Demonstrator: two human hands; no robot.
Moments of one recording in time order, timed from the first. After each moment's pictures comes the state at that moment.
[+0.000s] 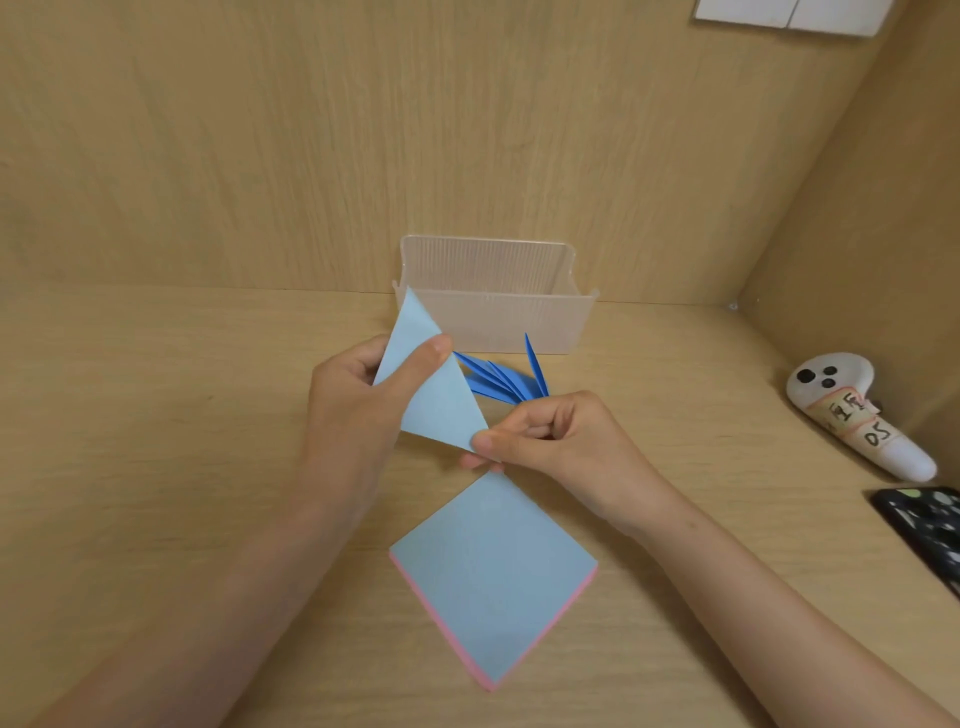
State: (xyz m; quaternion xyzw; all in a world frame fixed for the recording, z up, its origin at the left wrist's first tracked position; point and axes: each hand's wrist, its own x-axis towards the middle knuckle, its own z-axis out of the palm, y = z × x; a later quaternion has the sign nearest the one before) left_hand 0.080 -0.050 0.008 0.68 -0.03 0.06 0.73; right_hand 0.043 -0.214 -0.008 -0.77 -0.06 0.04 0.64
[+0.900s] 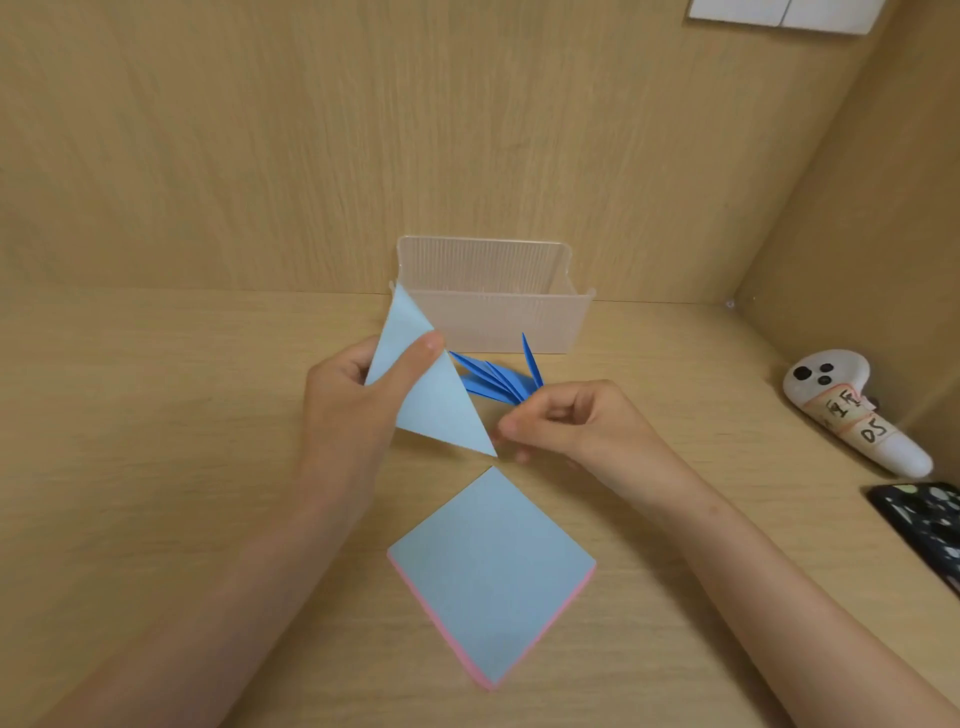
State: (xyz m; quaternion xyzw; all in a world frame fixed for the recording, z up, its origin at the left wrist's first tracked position) left_hand 0.081 -0.051 0.005 0.68 -0.01 0.06 0.73; right_hand 0.046 -0.229 -0.001 -0.79 -0.04 0.02 0.61
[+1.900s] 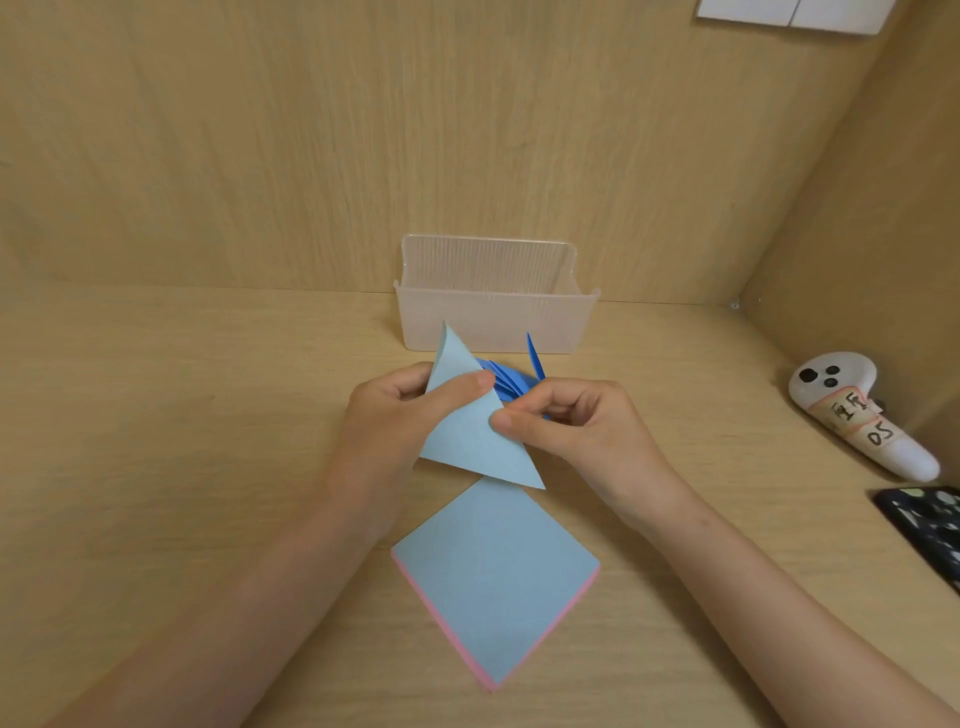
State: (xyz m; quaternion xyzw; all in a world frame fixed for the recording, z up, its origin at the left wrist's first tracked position) left_hand 0.070 -0.060 0.006 0.66 -0.01 -0.09 0.75; right_hand 0.045 -0.217 -0.007 -0.72 -0.04 -0.04 0.69
